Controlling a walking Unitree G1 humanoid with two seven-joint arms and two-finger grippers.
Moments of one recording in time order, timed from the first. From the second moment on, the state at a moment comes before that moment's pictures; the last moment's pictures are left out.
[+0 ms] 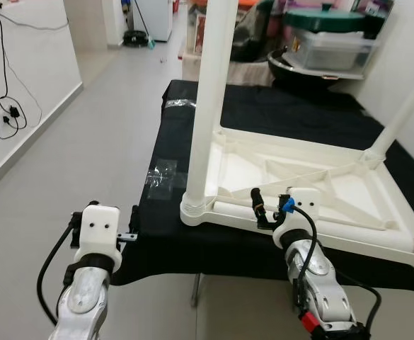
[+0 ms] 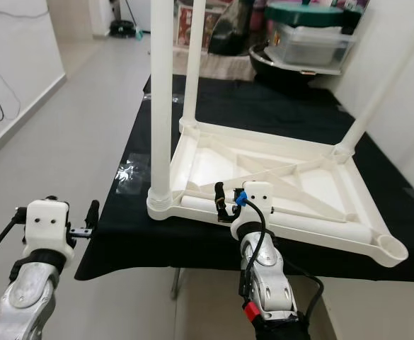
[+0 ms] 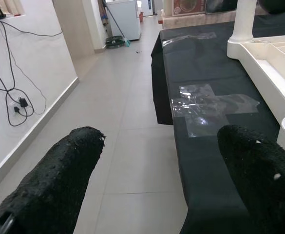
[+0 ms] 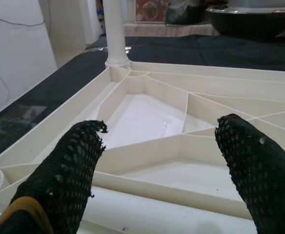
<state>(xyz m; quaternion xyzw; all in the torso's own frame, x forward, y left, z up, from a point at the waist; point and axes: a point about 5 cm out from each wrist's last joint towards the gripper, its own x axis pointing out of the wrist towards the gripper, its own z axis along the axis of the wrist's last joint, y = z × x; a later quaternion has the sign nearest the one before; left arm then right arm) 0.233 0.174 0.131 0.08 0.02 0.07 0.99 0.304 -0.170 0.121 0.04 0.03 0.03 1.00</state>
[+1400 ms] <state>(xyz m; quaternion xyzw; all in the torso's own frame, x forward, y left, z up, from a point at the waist) 0.179 0.115 0.133 -0.04 0.06 -0.16 0.98 0.357 -0.106 0.222 0.09 -0.05 0.47 0.88</state>
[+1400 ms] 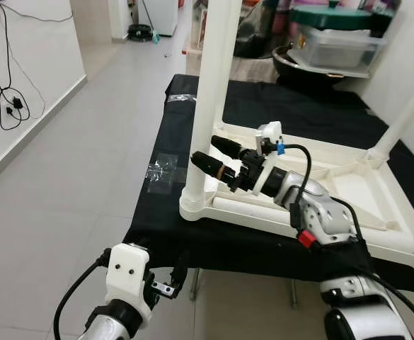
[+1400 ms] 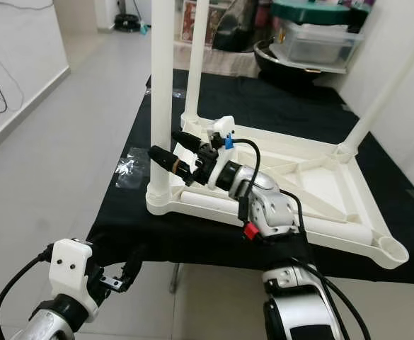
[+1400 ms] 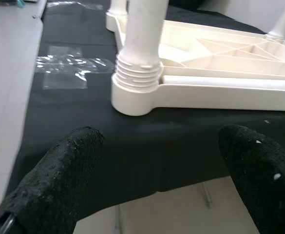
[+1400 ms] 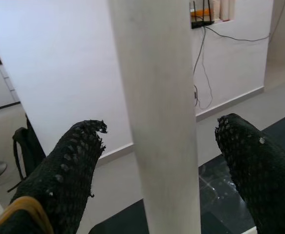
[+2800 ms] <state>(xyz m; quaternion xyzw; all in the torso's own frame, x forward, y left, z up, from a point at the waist) 0.174 0.108 0.135 -0.04 0.07 -0.16 0.98 0.374 -0.054 0.238 0.07 -0.08 0.48 0.87</state>
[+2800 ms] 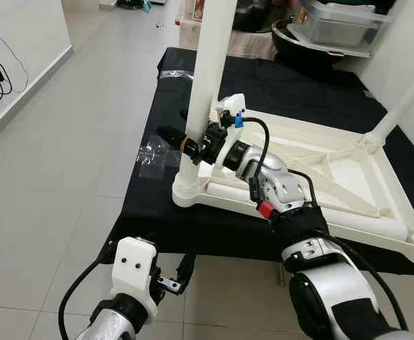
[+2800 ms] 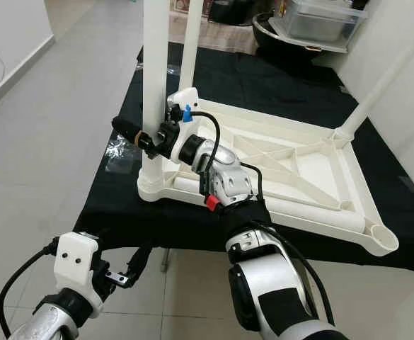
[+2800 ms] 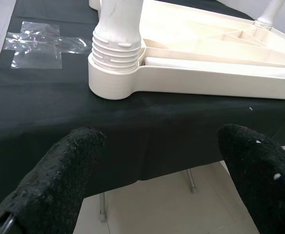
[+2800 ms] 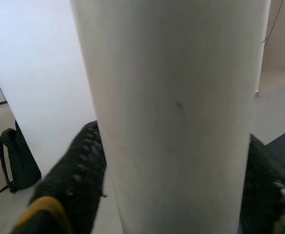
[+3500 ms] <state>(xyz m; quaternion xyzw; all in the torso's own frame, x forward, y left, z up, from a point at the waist) 0.193 0.130 0.146 -0.04 0.04 -0.09 0.99 0.368 -0.053 0.231 0.05 -0.11 0.40 0.91</state>
